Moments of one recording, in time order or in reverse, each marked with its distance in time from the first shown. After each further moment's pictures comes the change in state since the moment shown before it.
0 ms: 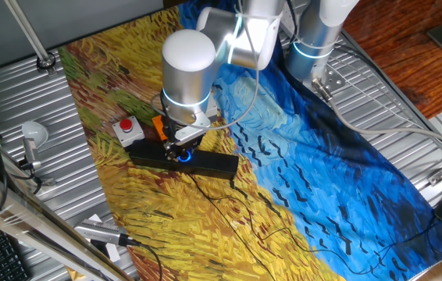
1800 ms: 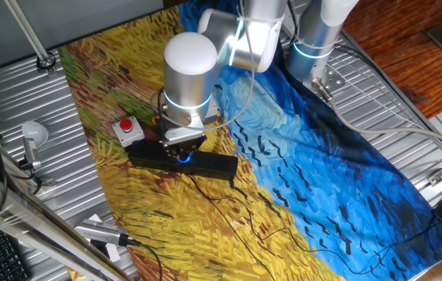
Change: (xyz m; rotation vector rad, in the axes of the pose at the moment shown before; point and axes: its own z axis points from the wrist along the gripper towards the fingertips) arm 0.001 0.001 0.001 -0.001 0.026 0.326
